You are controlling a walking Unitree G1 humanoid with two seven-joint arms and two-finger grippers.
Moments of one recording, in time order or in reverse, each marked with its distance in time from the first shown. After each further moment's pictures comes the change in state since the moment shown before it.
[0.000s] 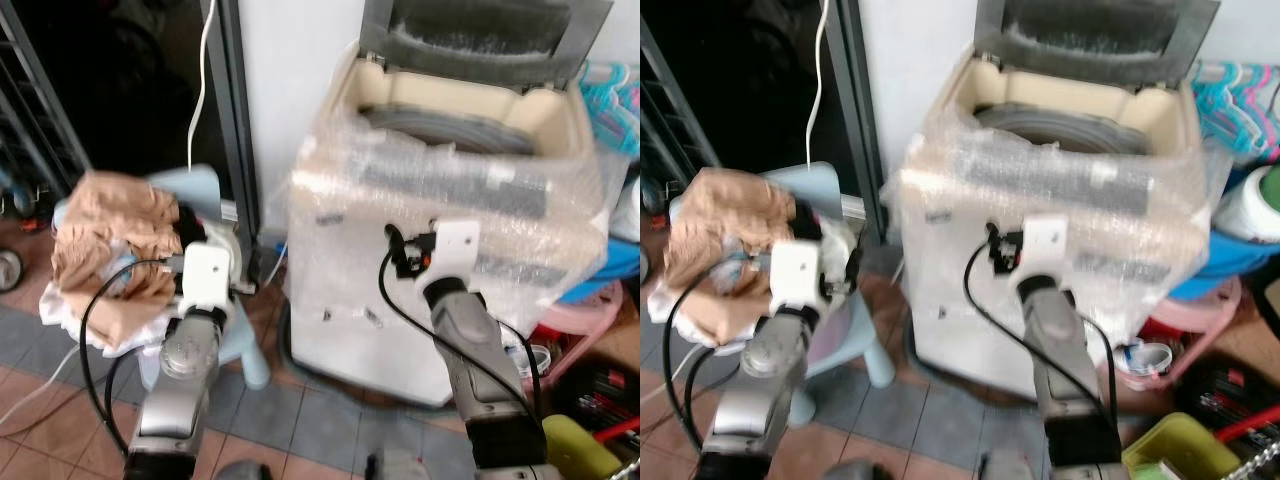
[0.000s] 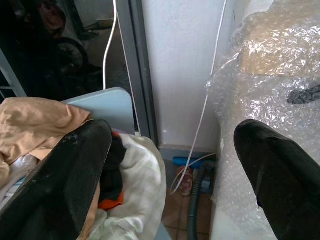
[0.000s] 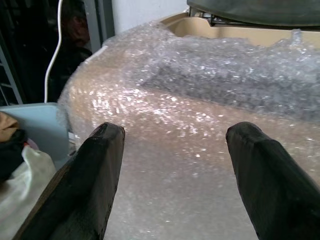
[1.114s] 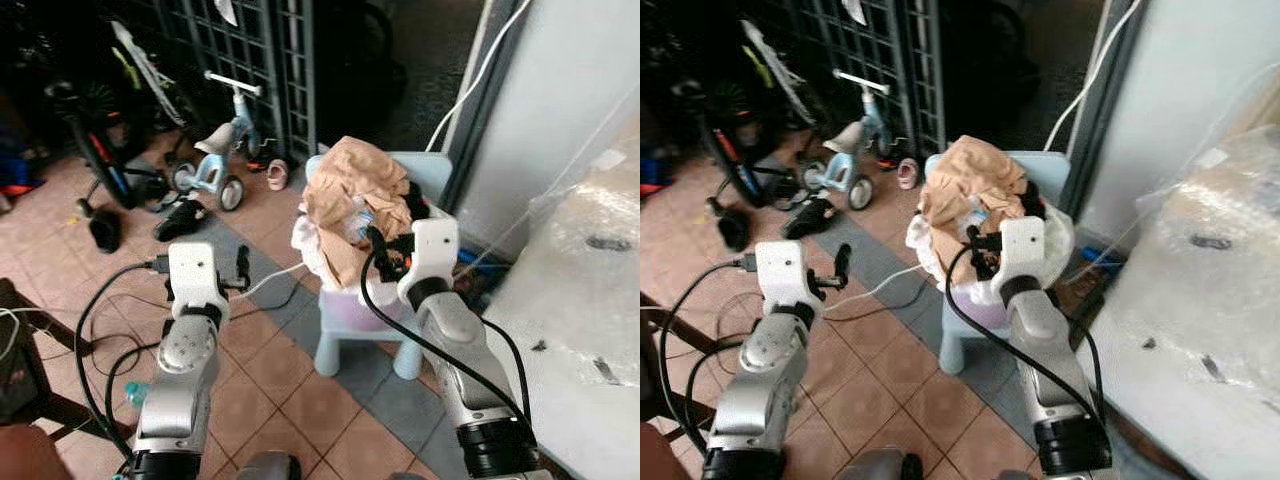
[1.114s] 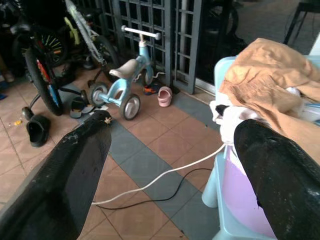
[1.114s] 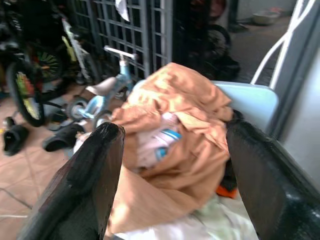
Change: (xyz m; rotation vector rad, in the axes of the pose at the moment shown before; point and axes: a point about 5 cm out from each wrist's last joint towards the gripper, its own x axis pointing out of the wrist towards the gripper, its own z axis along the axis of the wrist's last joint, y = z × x) left arm 0.001 0.000 -0.004 -0.098 0.050 0.033; right arm -0.002 0.001 -0.011 -0.020 0.067 -0.060
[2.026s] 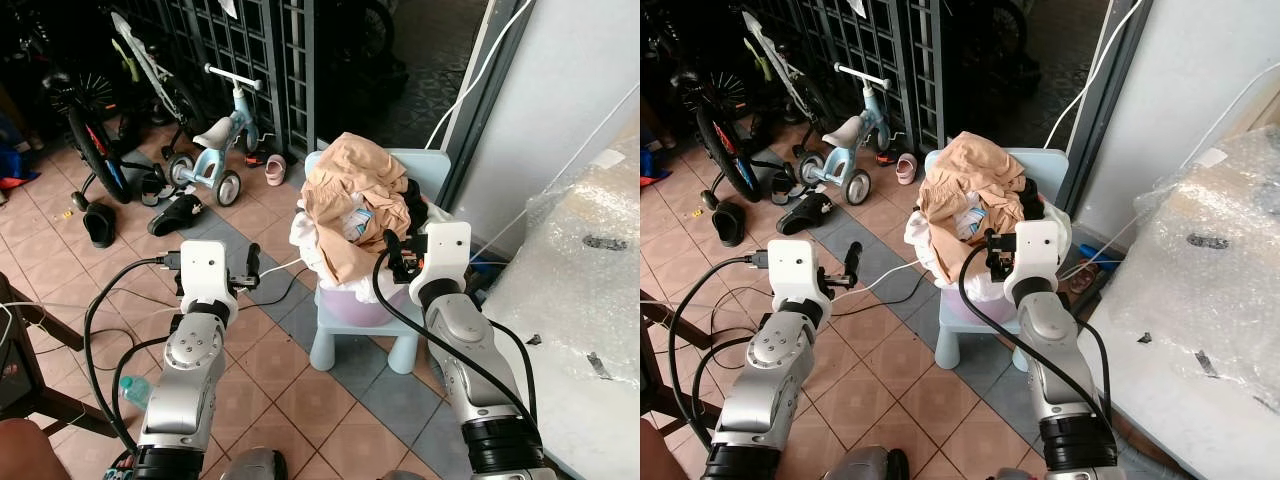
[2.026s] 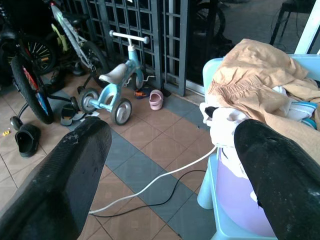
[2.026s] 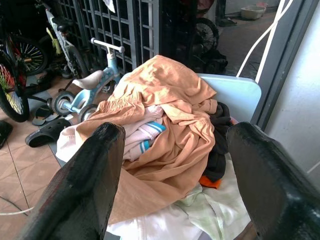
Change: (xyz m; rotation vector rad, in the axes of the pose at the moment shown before) left arm 0.002 0.003 0.002 0.028 -0.021 -0.001; right arm 0.000 -0.001 -0.001 -0.018 0.010 -0.010
